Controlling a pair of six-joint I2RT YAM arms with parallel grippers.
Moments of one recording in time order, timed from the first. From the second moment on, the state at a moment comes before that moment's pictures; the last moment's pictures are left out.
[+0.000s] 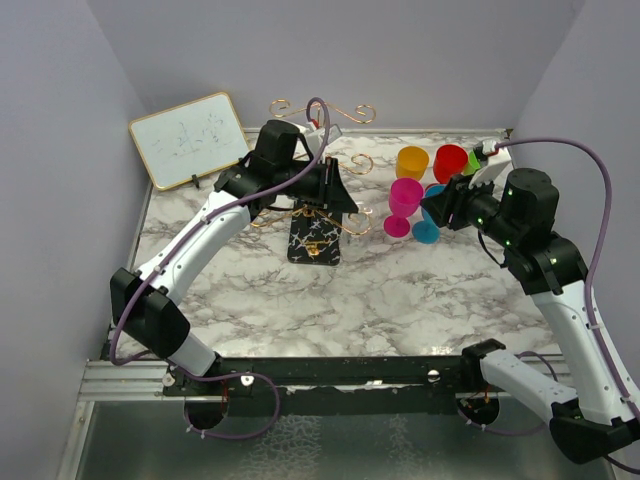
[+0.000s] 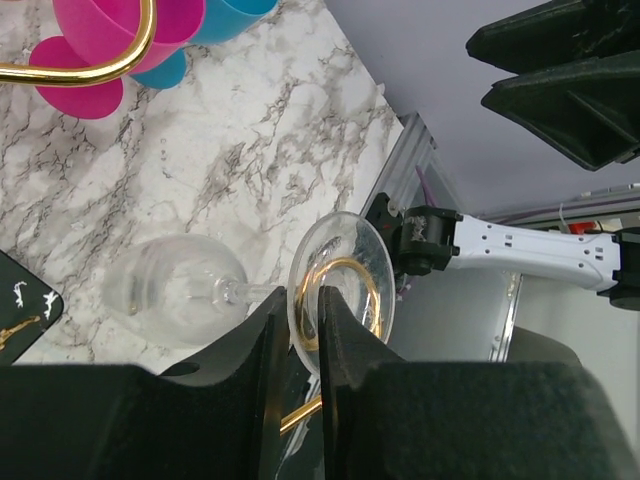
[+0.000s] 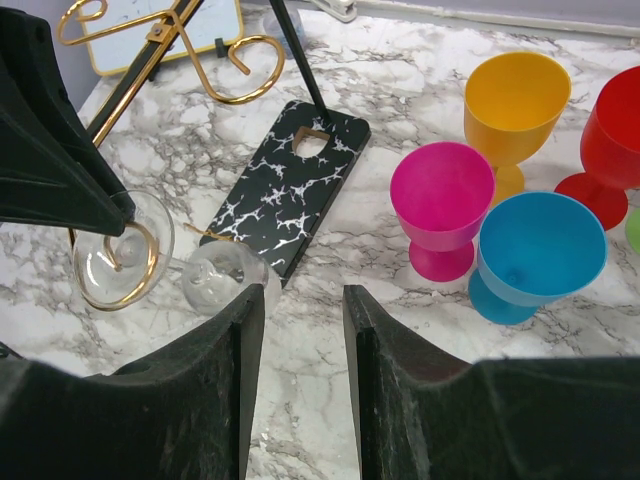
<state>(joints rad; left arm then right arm) -0.56 1.54 1.53 -0.53 0.75 -0.47 0.31 0.91 1.20 -0.59 -0.21 0.19</state>
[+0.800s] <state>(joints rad) -0.57 1.53 1.48 -0.35 0.88 -0.66 0.31 0.90 1.20 -0.57 -0.21 0.19</state>
